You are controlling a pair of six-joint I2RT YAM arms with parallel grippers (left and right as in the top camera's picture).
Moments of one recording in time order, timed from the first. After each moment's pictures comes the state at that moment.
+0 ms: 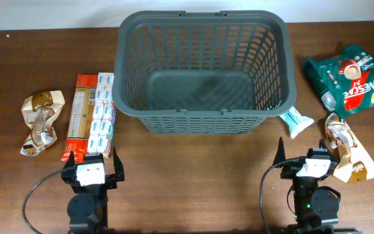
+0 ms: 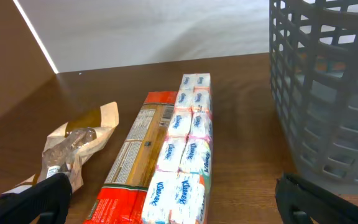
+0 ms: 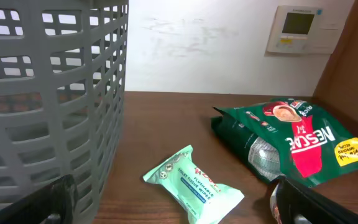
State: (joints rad) left arm -0.01 0.02 0.10 -0.28 -0.18 0.11; right arm 0.07 0.02 0.01 -0.06 0.18 -0.05
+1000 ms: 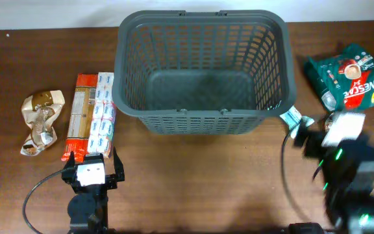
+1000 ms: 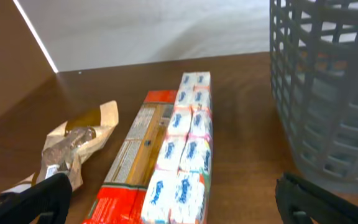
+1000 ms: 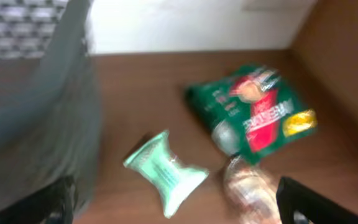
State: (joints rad) left arm -0.01 0.01 0.09 -0.28 -0.18 0.11; right arm -0.01 0.71 0.86 -0.62 0.24 0.00
